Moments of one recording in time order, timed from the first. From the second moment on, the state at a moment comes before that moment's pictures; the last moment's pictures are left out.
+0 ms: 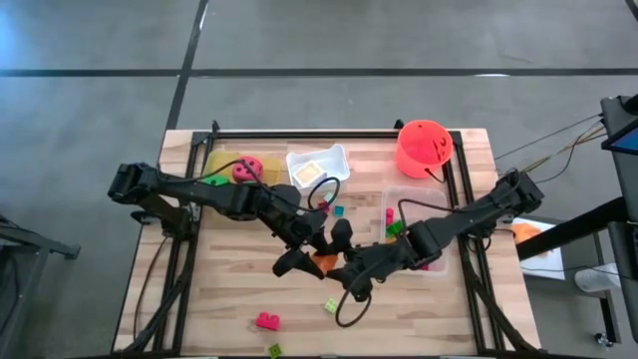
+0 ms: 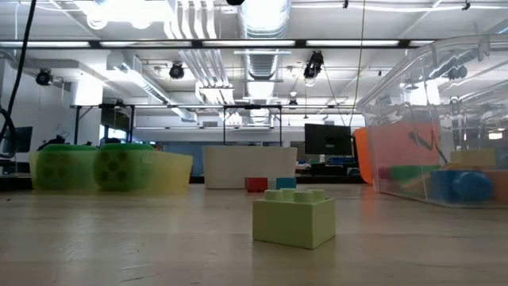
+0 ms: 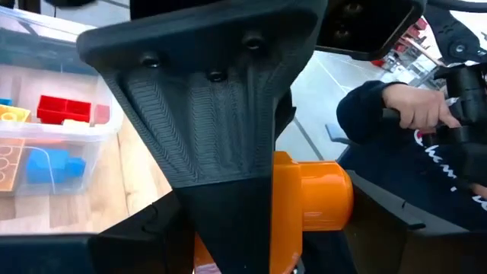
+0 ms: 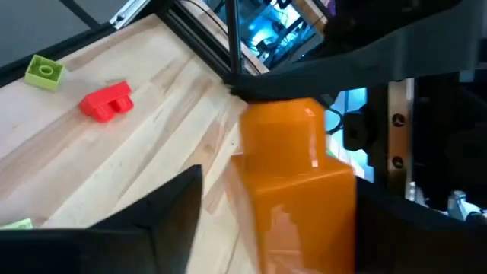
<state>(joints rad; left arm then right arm) -0.14 1.56 1.28 -0.13 0.52 -0.31 0.46 1.65 1.44 -0.30 0.39 -0.51</state>
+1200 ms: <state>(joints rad) -0.13 1.42 1.28 -0.32 0.44 -0.42 0.45 1.61 1.45 -0.38 0.40 -0.21</state>
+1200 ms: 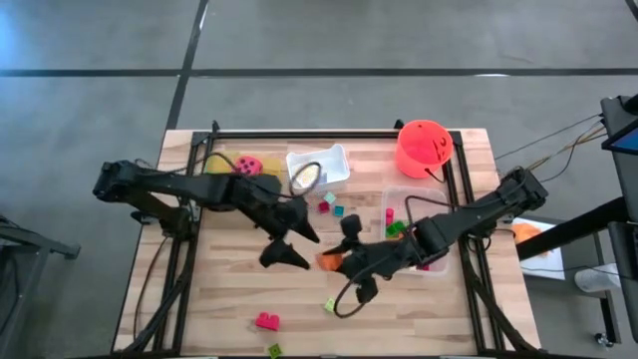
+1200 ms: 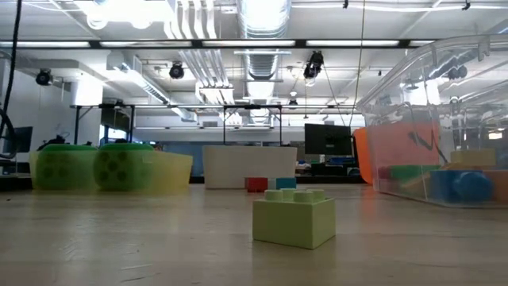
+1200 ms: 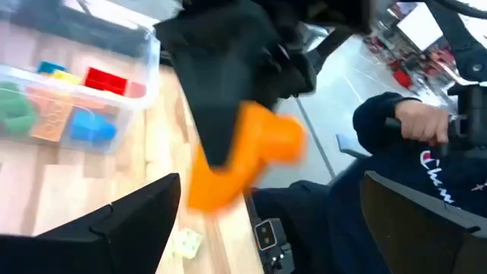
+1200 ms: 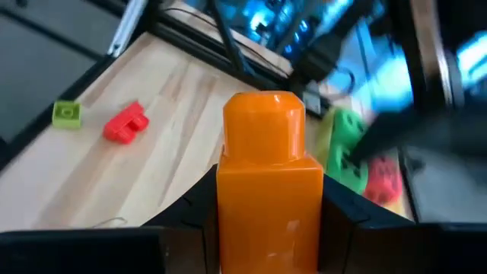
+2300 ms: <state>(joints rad) -0.15 1.04 1.07 -0.72 -0.03 -0.34 0.40 1.26 1.29 -1.38 0.40 0.67</state>
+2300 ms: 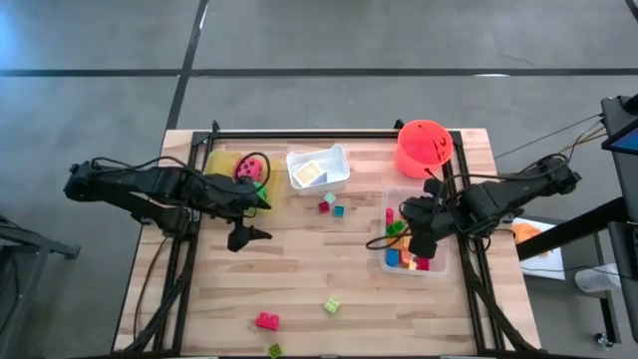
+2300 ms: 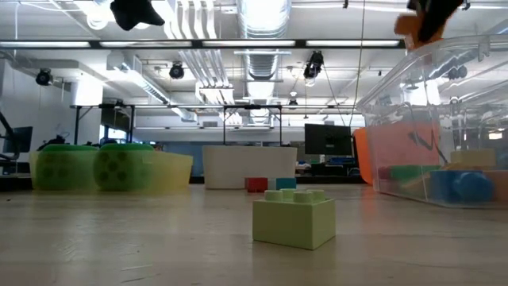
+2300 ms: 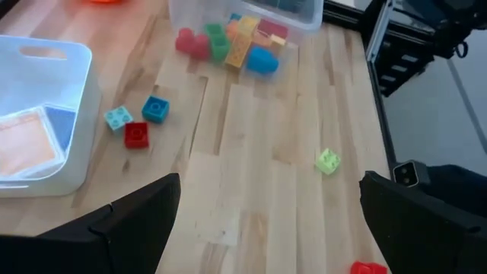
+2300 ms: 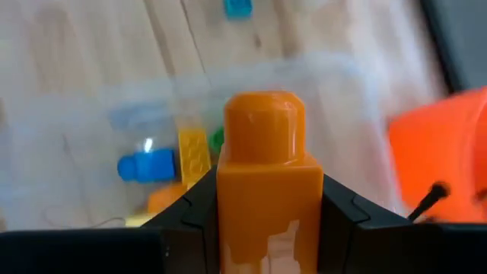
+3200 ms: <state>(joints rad) -0.14 1.00 1.03 -0.74 -0.03 -0.34 0.24 1.26 0.89 -1.00 0.12 0.54</state>
